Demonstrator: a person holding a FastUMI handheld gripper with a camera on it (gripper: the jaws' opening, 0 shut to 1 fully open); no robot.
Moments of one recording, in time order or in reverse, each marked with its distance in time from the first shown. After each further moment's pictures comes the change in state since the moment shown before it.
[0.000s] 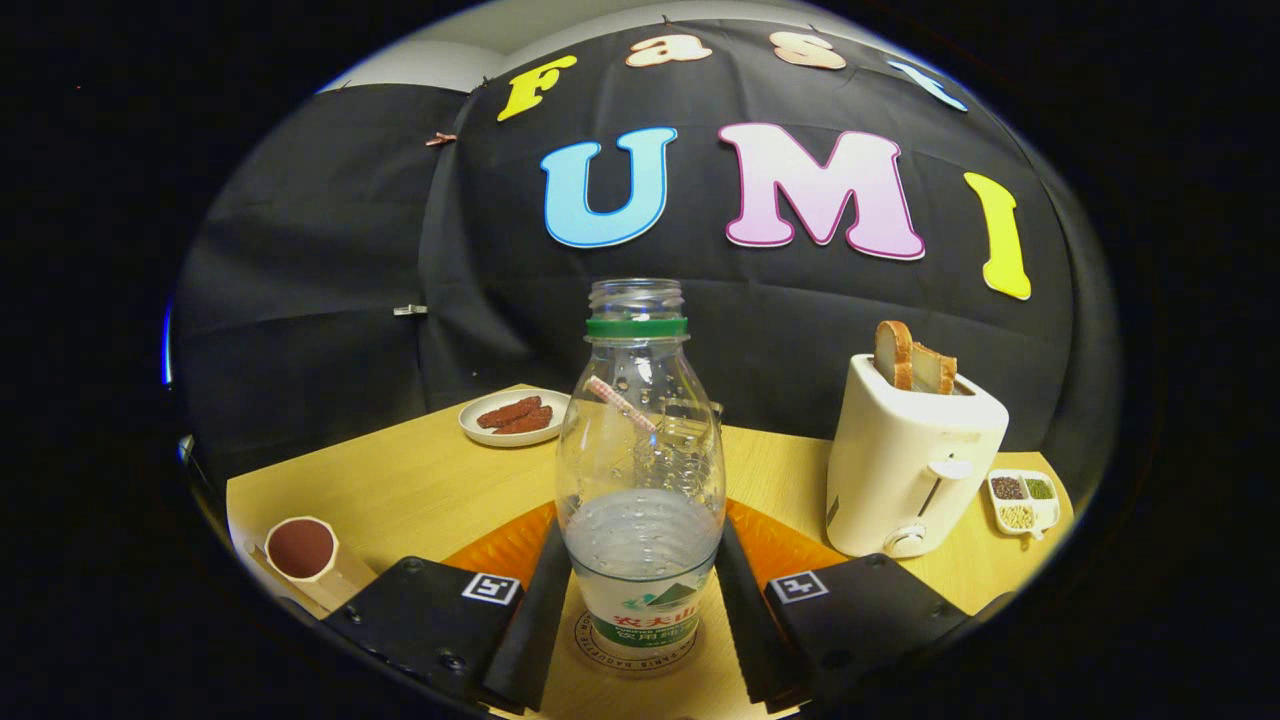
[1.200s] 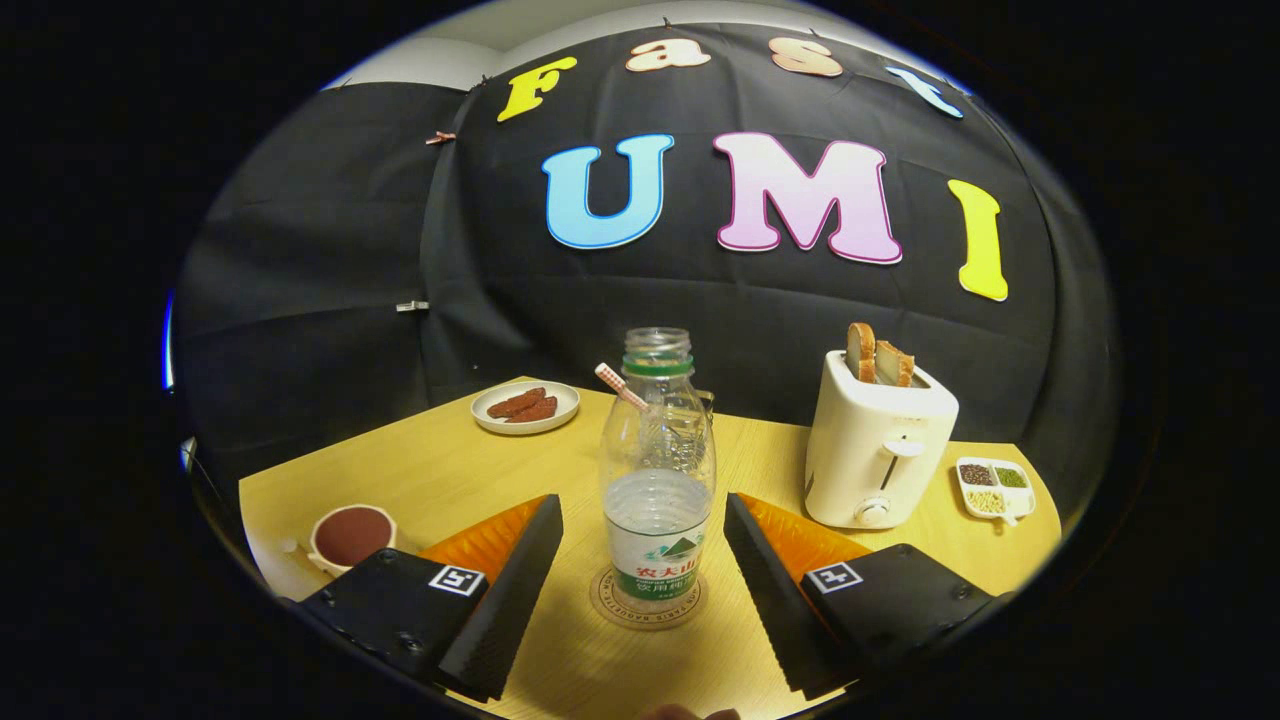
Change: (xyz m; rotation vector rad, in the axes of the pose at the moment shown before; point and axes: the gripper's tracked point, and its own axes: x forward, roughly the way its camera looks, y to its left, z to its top) arm -0.071 0.015 0.019 -0.024 0.010 -0.050
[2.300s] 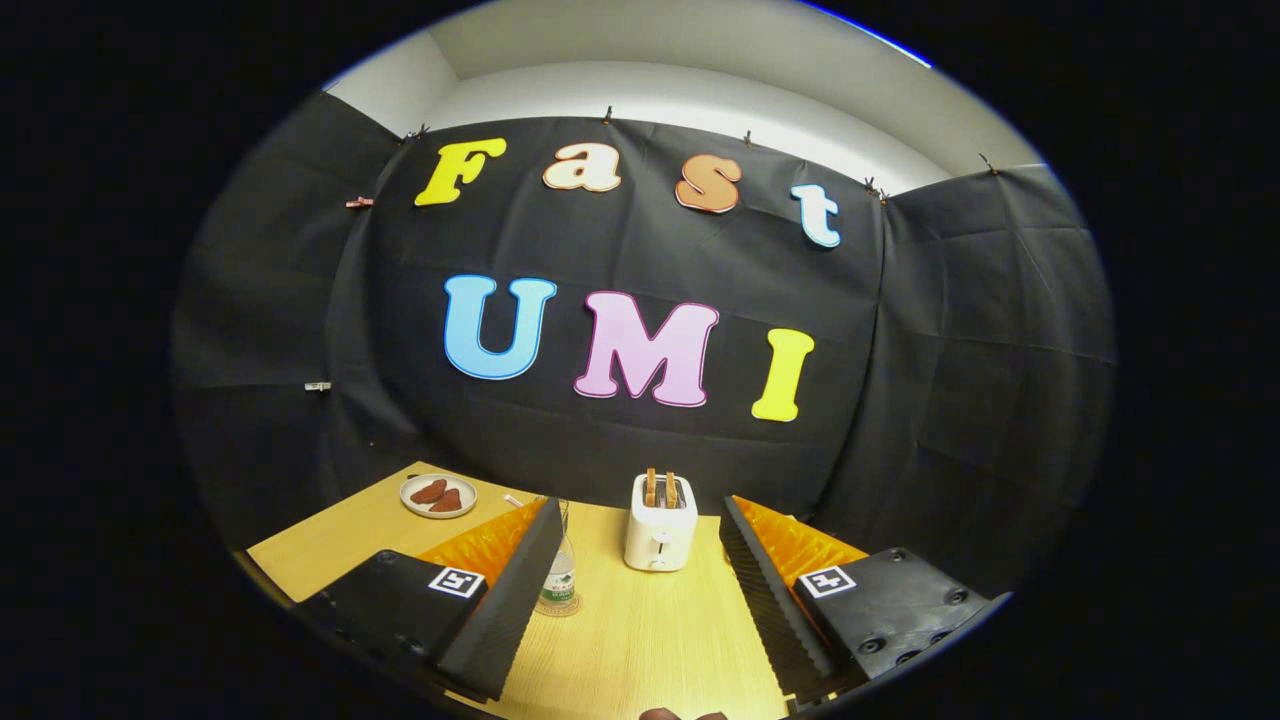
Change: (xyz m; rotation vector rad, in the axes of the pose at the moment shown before) arm -0.263 -0.011 0.212 -0.055 -0.151 -0.468
